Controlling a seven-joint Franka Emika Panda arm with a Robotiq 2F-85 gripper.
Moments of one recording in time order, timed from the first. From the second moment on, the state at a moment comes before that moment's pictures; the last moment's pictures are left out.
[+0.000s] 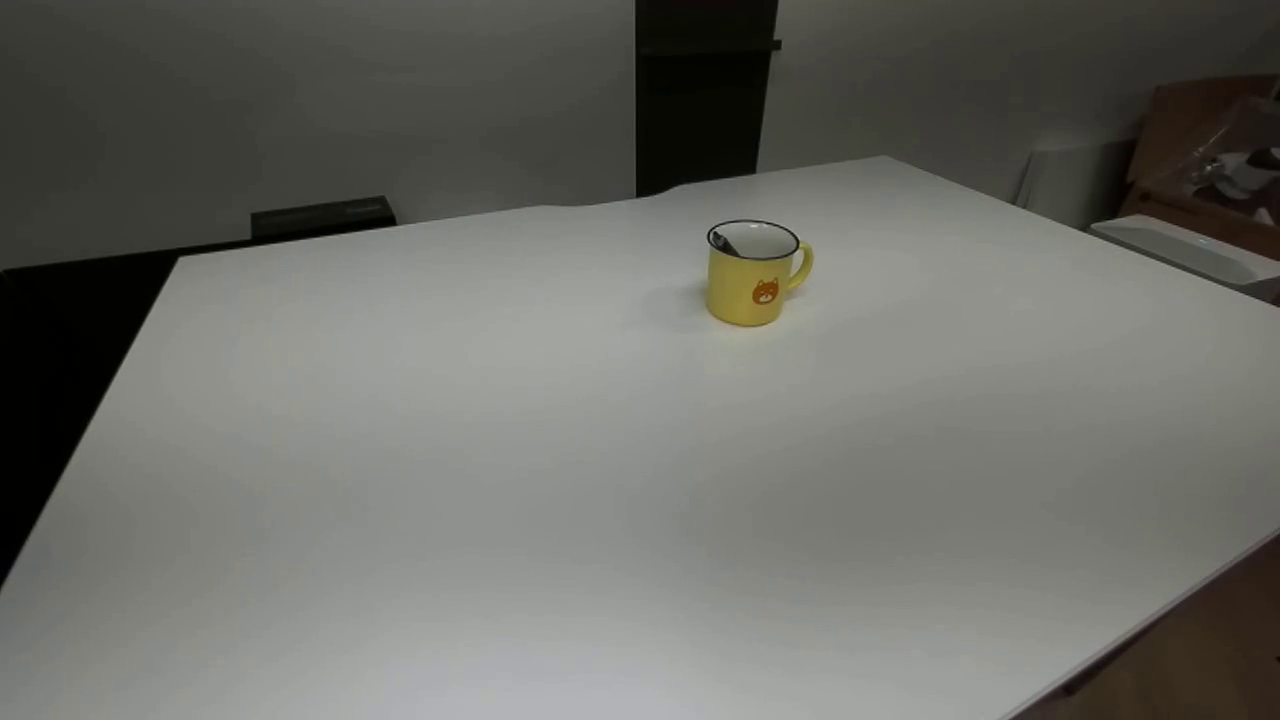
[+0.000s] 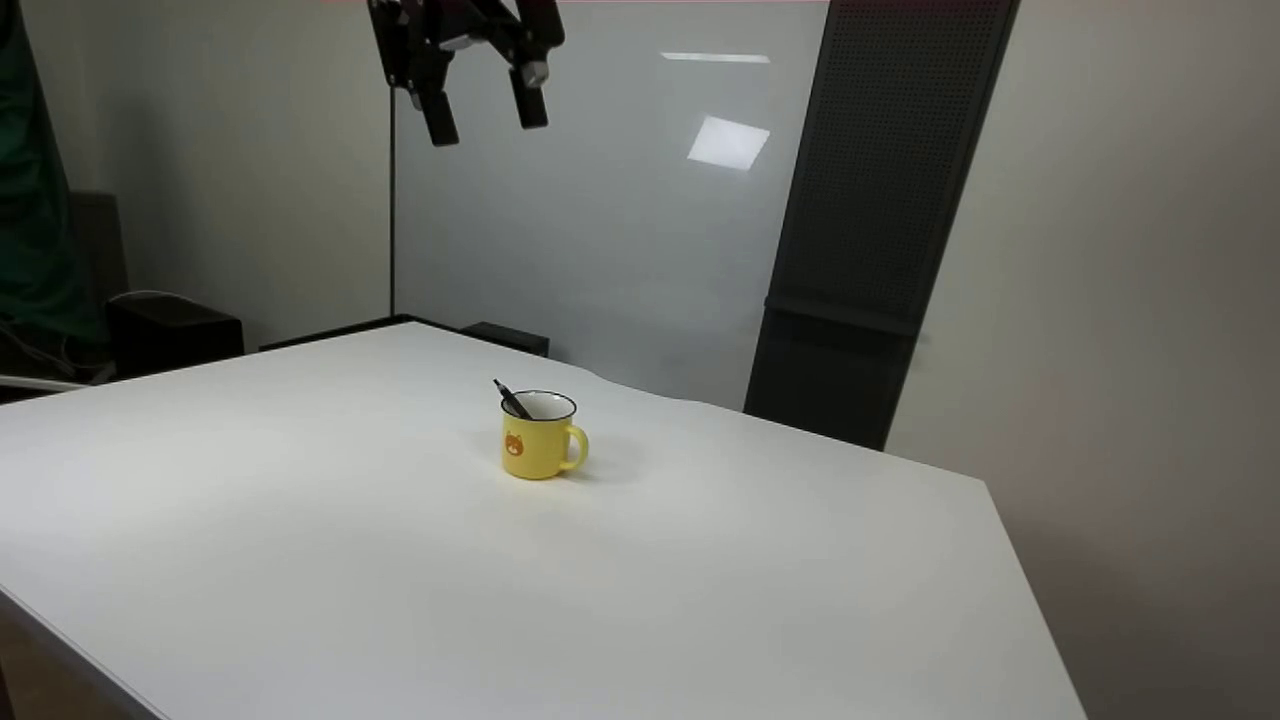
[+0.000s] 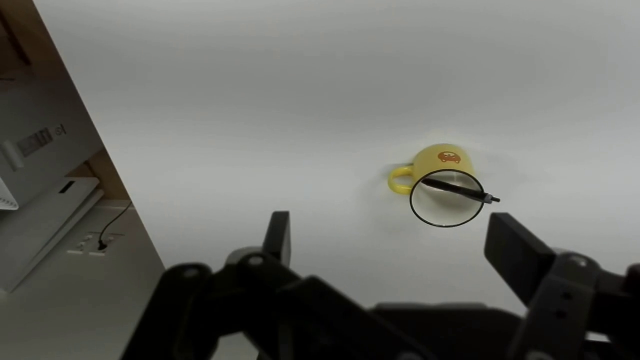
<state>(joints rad) -0.14 -0.41 0.13 -2.48 -0.23 2.30 0.28</state>
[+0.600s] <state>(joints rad) -0.17 -0.25 0.17 -2.47 -0.28 2.49 0.62</state>
